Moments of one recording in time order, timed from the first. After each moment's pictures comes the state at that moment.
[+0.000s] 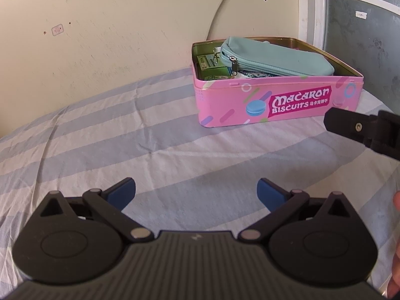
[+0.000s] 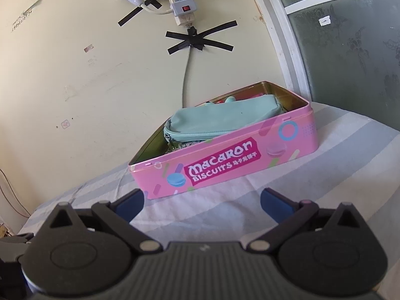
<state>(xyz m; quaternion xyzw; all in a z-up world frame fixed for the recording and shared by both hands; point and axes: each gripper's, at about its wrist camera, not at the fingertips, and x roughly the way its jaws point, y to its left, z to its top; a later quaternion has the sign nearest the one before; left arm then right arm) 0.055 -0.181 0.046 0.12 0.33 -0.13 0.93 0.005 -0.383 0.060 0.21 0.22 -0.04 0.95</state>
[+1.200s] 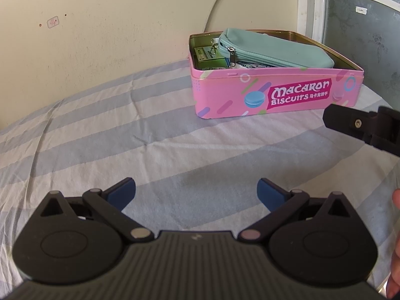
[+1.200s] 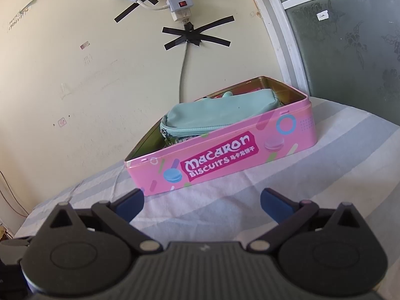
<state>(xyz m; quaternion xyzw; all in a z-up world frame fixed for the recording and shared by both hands) 0.058 -0.180 0.040 0.12 0.35 -0.14 0.92 0.007 -0.384 0.055 0.22 0.23 -0.04 0.95</state>
